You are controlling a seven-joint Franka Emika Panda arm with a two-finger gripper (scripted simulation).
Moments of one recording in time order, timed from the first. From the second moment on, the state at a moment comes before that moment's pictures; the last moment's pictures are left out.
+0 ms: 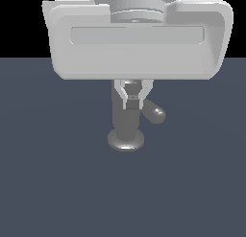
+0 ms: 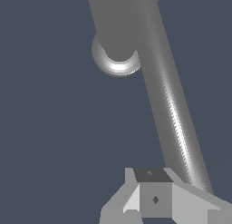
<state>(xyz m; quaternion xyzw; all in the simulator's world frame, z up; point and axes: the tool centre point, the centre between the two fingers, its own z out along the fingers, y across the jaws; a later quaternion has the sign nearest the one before) -0.226 -0.015 0.232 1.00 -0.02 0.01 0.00</state>
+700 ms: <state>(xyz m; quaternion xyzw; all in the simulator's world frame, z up) -0.210 -0.074 0.235 1.00 -0.01 0.02 0.00</state>
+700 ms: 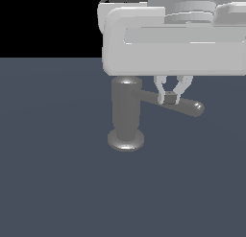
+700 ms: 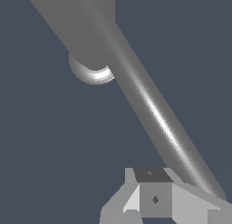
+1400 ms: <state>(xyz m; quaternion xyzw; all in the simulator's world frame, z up) -0.193 -0.116 0.241 1.00 -0.01 0.03 0.01</state>
